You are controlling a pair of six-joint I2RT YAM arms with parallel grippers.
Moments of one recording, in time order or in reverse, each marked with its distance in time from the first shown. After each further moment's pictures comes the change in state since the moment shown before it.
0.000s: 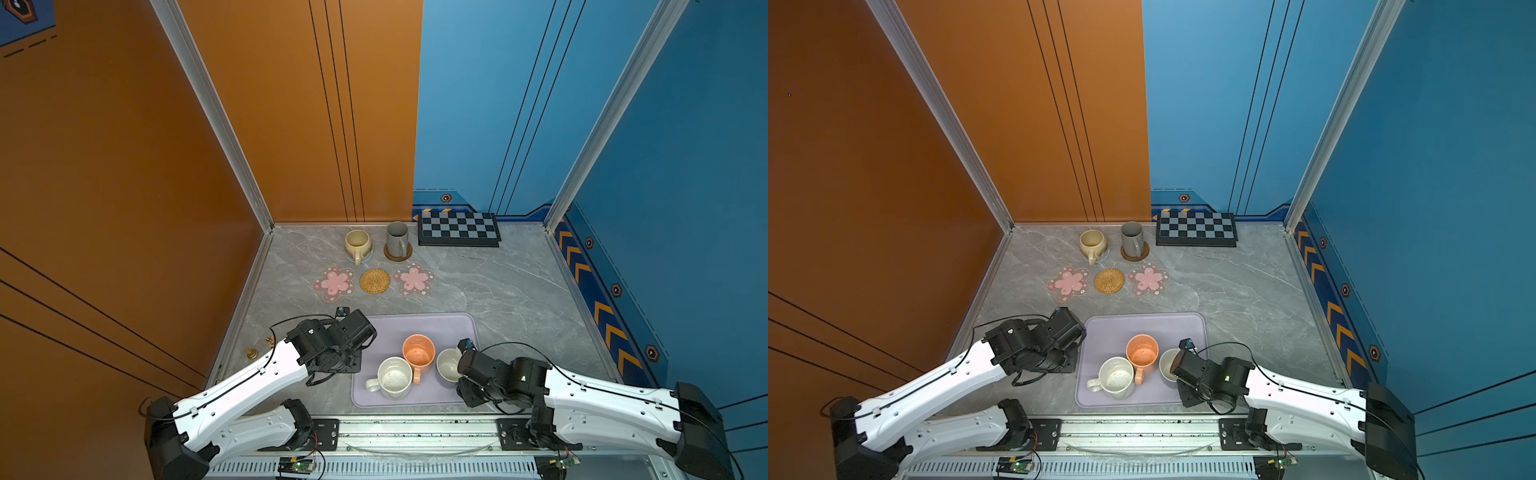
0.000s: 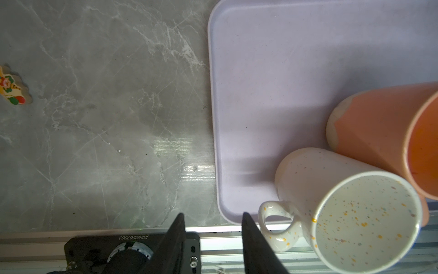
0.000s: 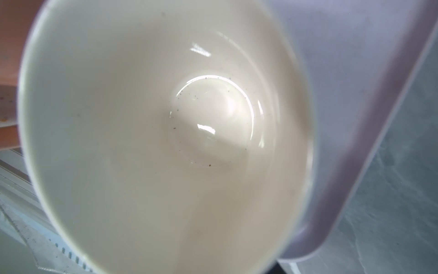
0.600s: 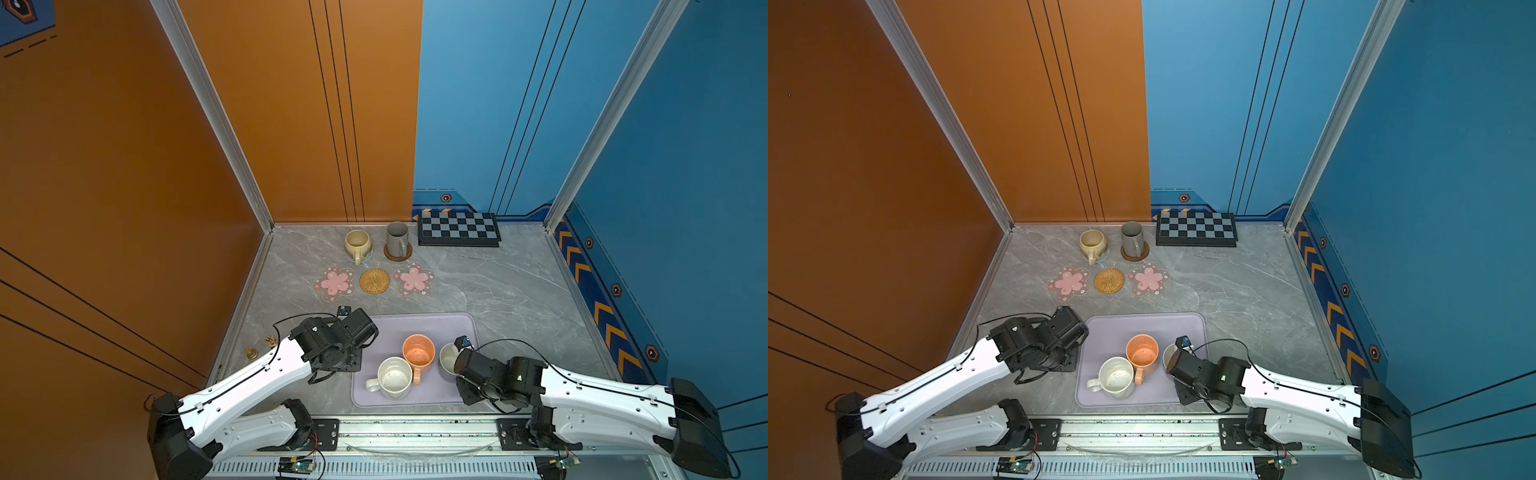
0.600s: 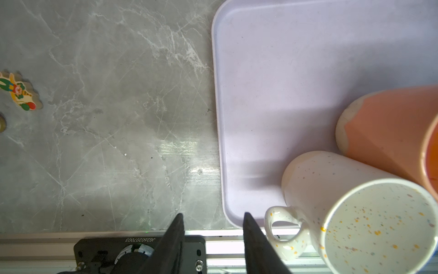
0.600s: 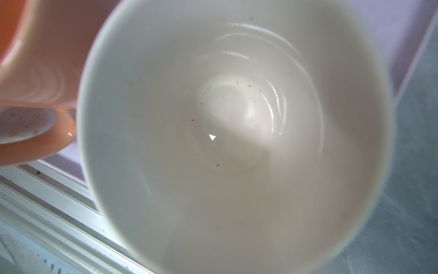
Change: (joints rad) left arm 0.010 0.025 0.004 0.000 -0.019 0.026; right arm 0.014 0.027 0.017 0.027 0.066 -0.027
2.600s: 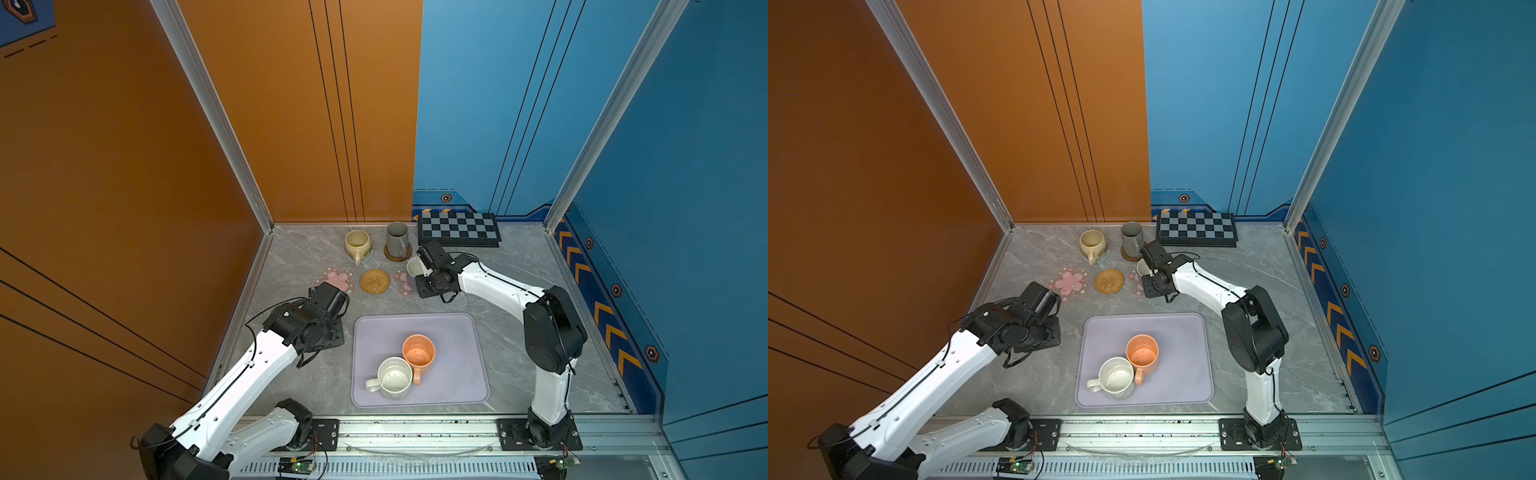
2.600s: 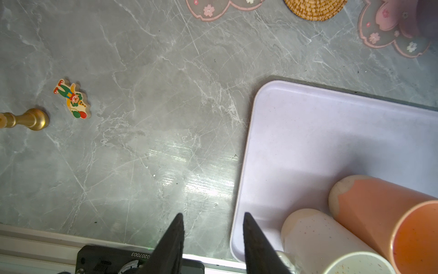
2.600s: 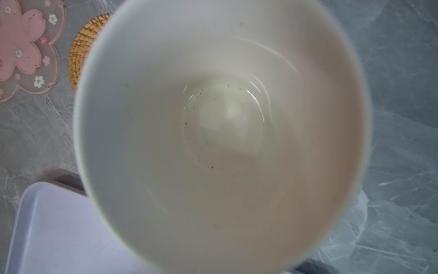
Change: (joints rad) left arm 0.356 -0.036 0.068 0.027 0.025 0.114; right arm -0.531 0.941 0.967 0.068 -0.087 -0.441
